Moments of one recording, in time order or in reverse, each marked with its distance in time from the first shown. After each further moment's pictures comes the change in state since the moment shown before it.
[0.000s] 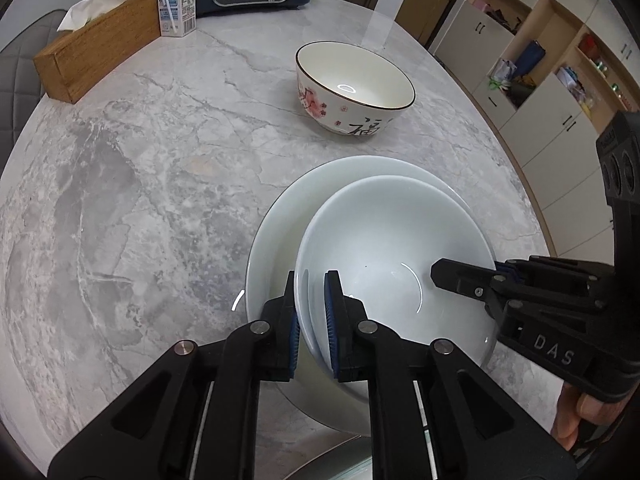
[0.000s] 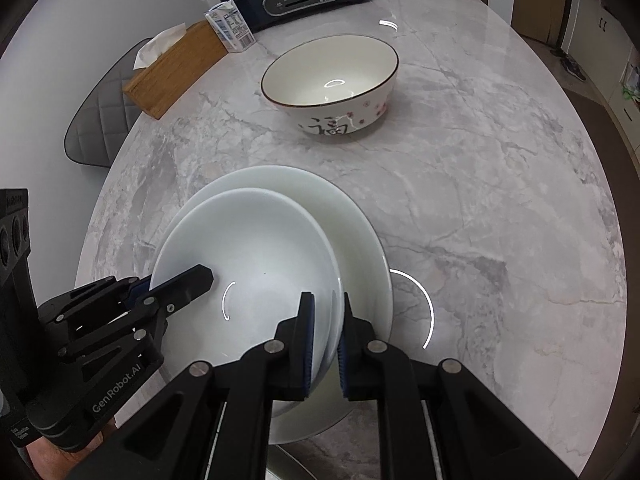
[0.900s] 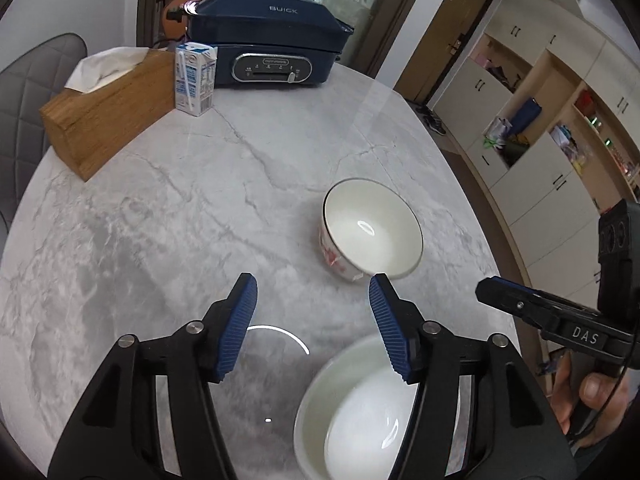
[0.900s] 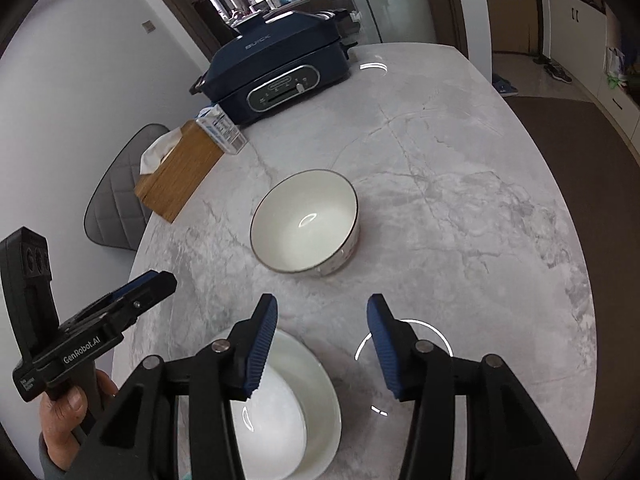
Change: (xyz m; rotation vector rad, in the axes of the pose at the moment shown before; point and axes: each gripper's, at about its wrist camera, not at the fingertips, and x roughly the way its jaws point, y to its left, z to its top) left arm -0.037 0.037 0.117 -0.077 -0.153 -0.064; right arm -0.057 -0.044 0.084 0.122 -0.196 0.090
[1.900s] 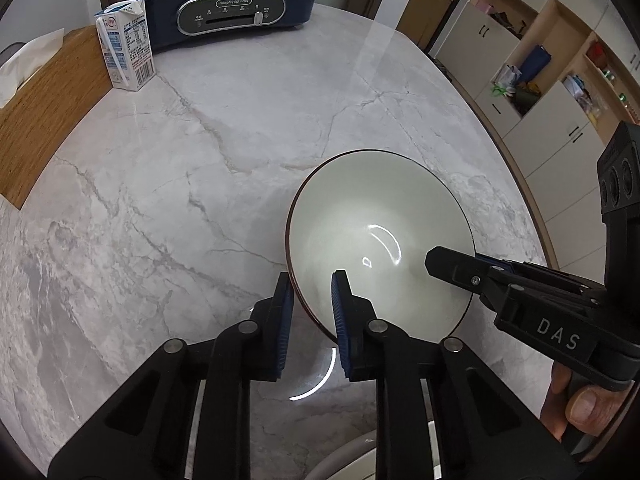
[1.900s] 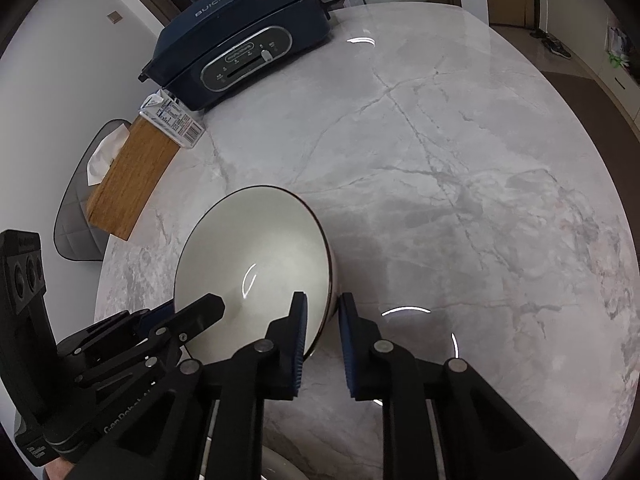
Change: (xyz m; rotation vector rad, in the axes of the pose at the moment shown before) left arm 0.116 -0.020 0.024 0.095 0.154 0.055; right arm 0.099 -0.015 0.041 0.034 0.085 -0.037
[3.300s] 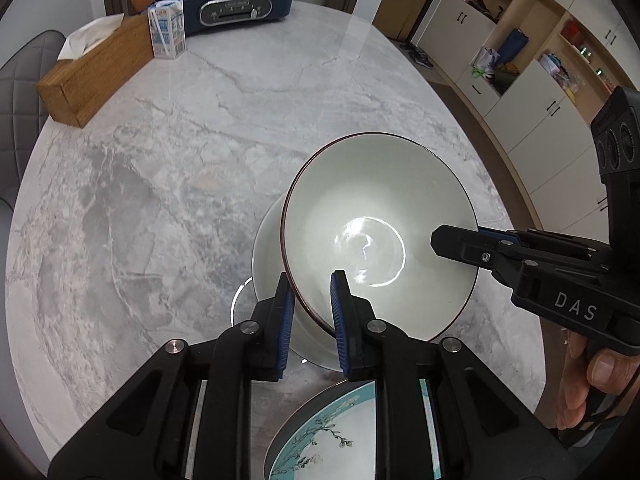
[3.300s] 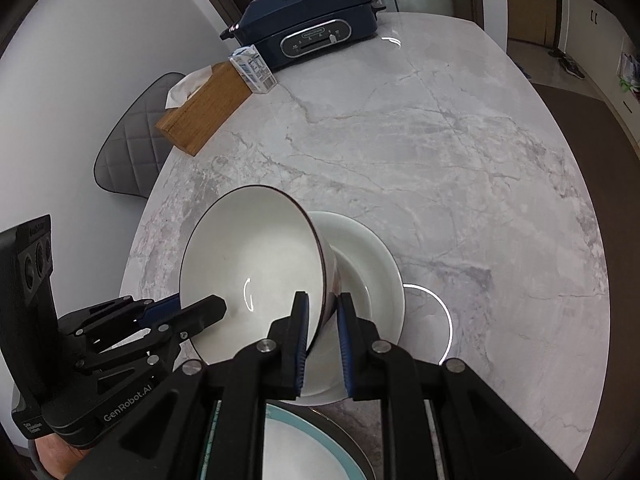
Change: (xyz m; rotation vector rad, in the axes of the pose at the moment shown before) left arm -0.136 -0.022 -0.160 0.044 0.023 -0.021; right arm -0.106 0.052 -0.135 -0.111 0.033 0.012
